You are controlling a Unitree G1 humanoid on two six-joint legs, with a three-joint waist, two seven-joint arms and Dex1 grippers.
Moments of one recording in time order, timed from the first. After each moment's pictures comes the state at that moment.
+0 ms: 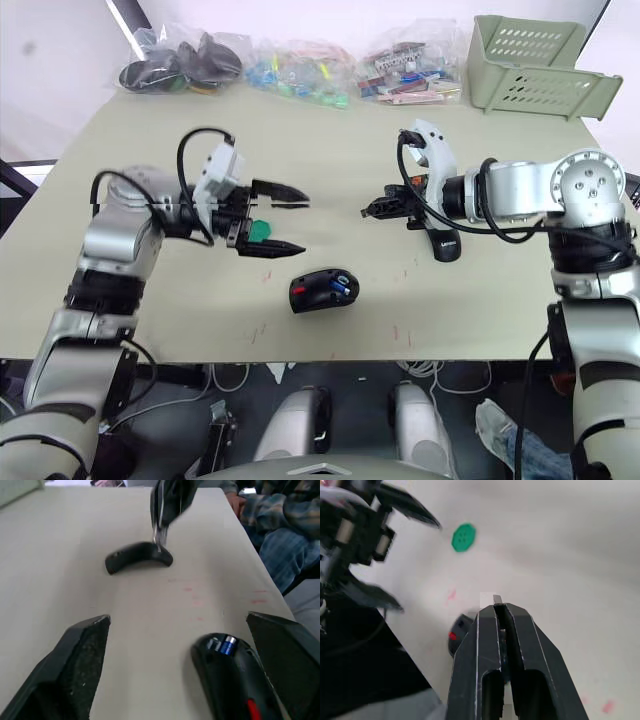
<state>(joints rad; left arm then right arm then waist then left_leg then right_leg) -0.72 0.69 -0.09 0.21 -0.35 0.35 -1.49 -1.01 -0.65 0.11 0.11 1.86 1.44 -0.43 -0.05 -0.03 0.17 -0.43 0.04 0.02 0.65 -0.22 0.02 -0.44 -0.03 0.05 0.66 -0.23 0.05</state>
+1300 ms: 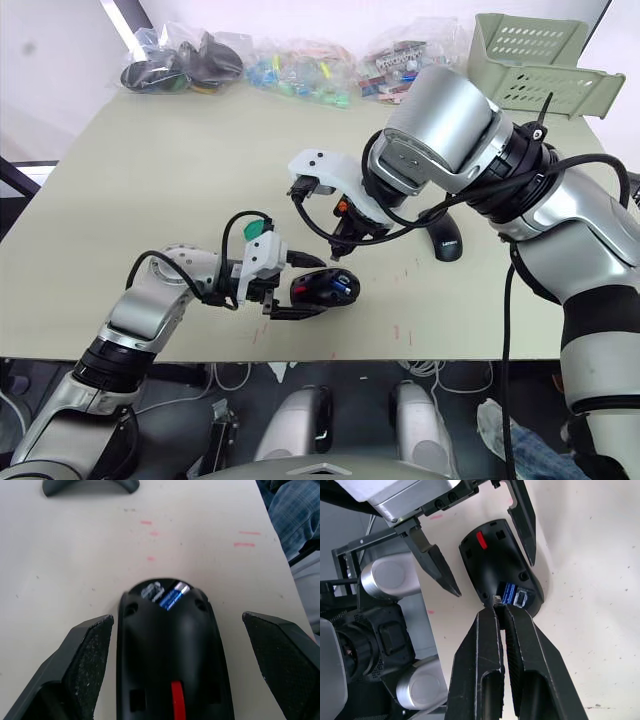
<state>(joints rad) -0.40 0.69 -0.24 -0.09 -0.24 0.34 -1.23 -1.52 -0.52 0.78 0.06 0.75 1.57 0.91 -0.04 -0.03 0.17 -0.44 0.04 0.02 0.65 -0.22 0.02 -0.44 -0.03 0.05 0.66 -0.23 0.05</state>
